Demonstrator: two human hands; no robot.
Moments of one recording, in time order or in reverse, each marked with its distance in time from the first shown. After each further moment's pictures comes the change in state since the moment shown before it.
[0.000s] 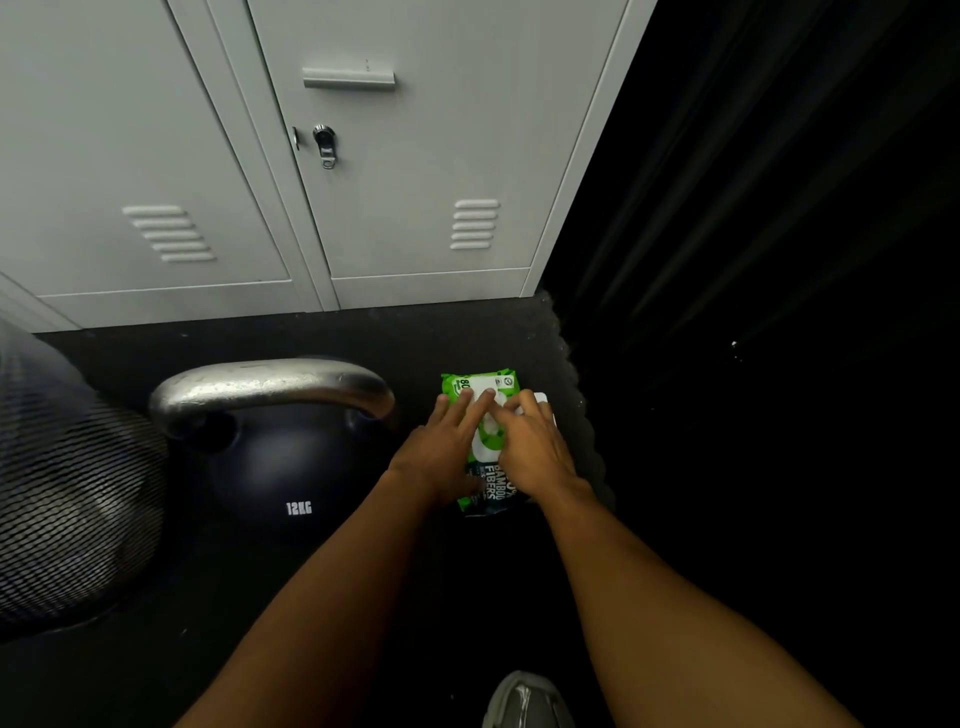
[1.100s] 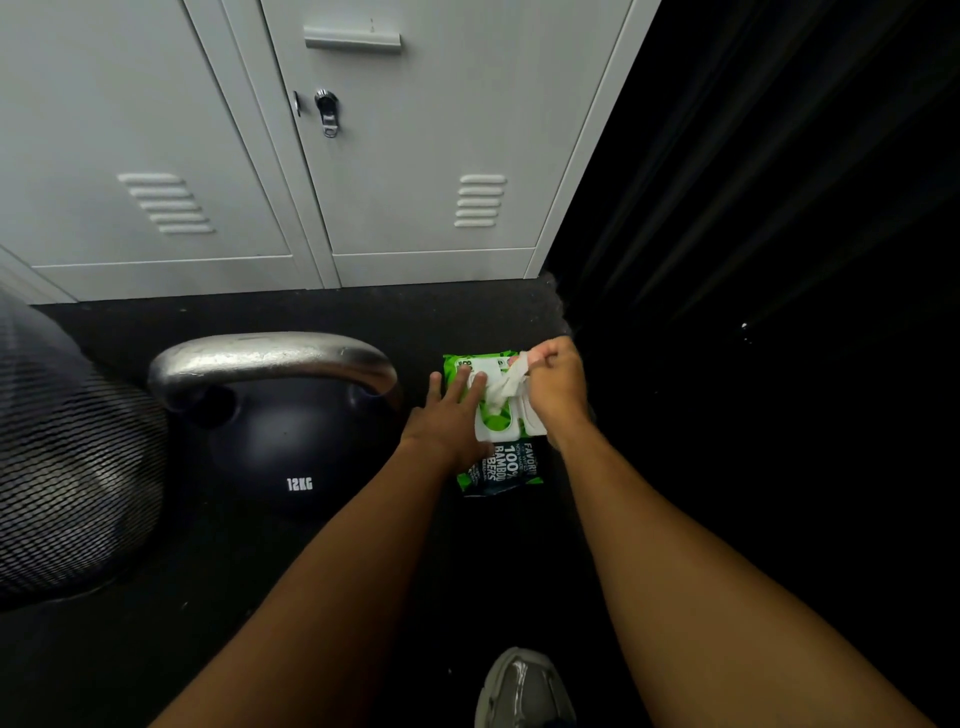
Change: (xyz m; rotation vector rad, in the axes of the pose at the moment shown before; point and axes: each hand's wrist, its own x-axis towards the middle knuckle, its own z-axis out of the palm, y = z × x) left_hand 0.015 0.006 0.003 0.004 -0.054 -0.145; right_hand 0.028 -0.011 -0.032 0.868 0.382 0.422
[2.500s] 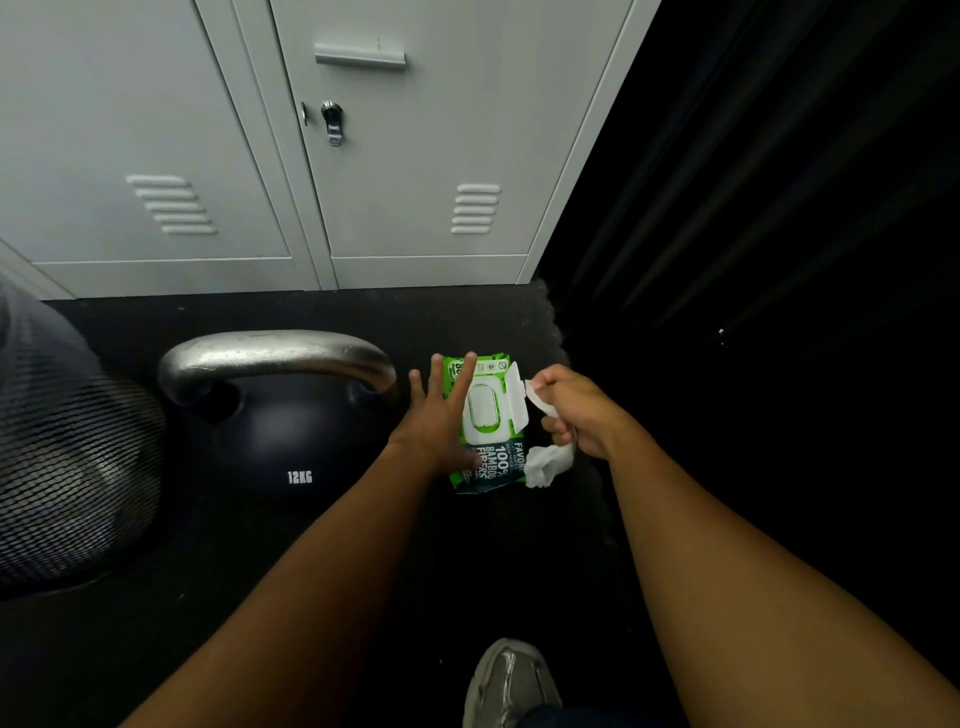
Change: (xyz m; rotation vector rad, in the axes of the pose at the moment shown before) left_hand -0.025 0.000 -0.011 -0.211 0.059 0.010; right_hand -0.016 -0.010 -0.058 -0.072 -0.456 0.284
